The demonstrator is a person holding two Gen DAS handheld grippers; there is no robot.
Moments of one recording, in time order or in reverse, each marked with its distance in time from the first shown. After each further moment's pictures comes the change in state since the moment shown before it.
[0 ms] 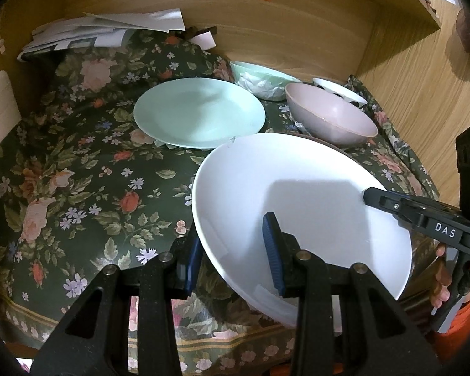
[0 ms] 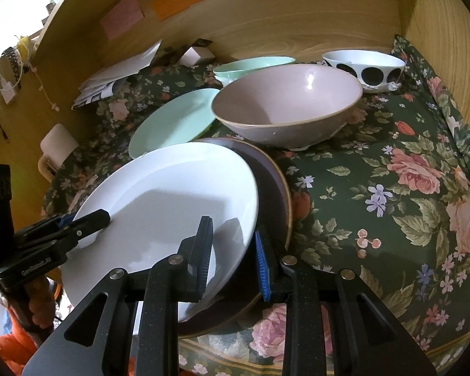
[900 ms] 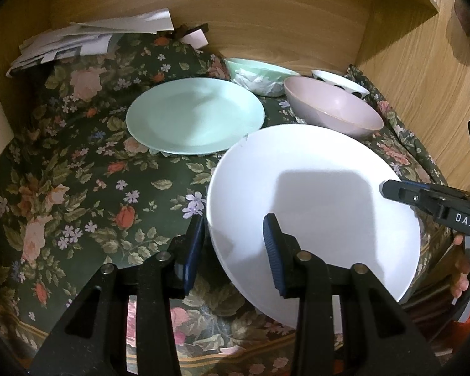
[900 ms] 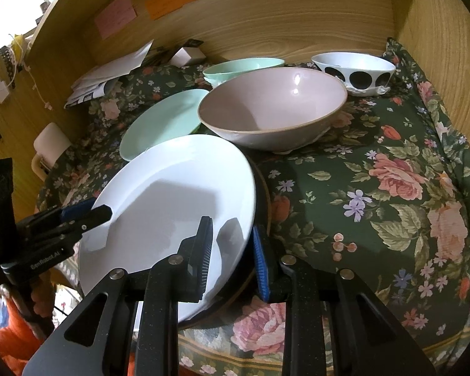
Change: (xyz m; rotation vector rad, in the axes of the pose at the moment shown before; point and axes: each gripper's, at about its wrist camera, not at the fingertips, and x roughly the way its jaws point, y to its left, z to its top) left arm 0.013 0.000 0.007 0.064 0.006 0.019; right arm -0.008 -0.002 0.005 -0.009 0.016 -0.046
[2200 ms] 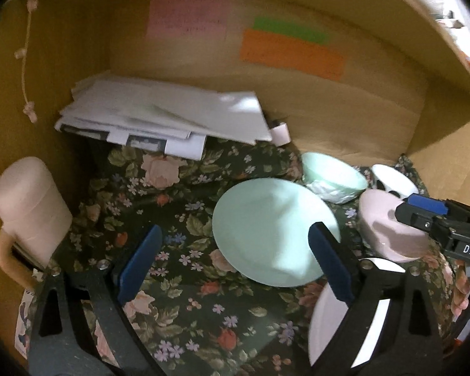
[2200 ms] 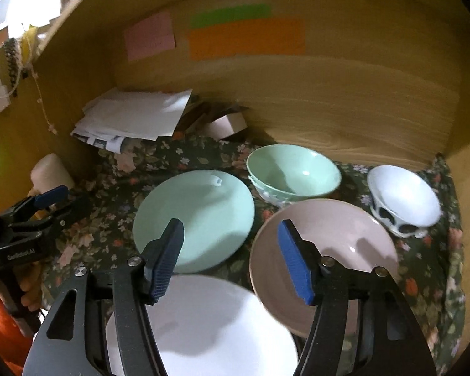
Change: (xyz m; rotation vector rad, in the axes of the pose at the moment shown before) left arm -0.018 0.085 0.091 -0.149 -0.211 0.149; right arm 0.042 0.067 0.125 -0.214 -0.101 -0.016
